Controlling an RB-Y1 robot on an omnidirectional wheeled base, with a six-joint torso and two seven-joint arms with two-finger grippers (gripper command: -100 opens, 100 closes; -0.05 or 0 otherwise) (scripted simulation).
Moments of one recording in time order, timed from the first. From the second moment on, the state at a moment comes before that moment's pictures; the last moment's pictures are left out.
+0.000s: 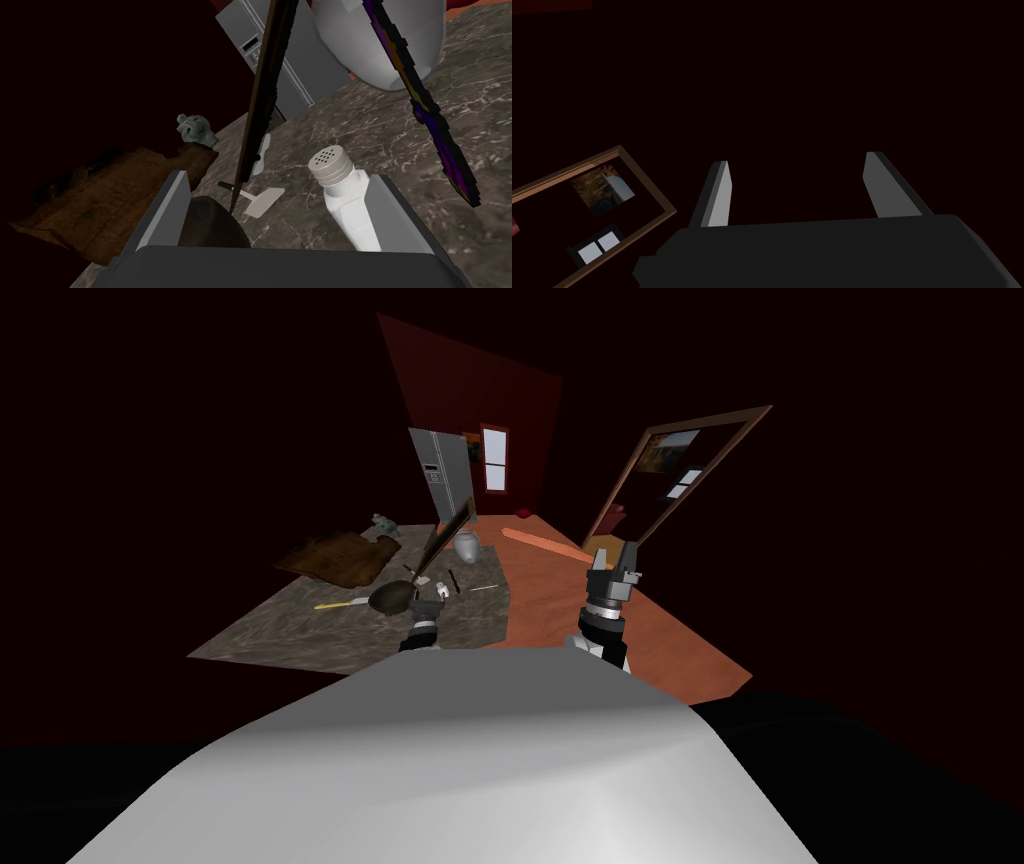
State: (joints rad) left arm 0.38 0.15 -0.08 -1.62 0.53 -0.54 0.56; right arm 0.54 0.02 0.04 -2.40 0.01 -0.55 0.05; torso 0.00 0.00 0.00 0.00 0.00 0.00
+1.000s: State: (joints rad) left arm 0.31 0.00 -0.12 -1.48 0.59 -0.49 0.67; right arm 0.54 0.02 0.04 -2.40 0.01 -0.55 0.05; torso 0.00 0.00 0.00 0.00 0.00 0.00
